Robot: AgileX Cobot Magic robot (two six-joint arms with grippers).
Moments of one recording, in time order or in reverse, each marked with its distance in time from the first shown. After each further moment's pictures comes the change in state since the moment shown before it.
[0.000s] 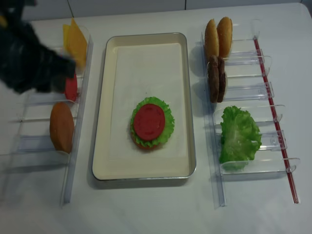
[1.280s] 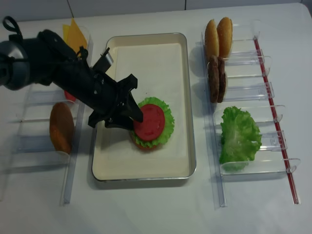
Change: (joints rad) left arm 0.030 0.639 0.082 -0.861 -0.192 0.362; right arm 0.000 0.000 0.000 0.000 0.000 0.002
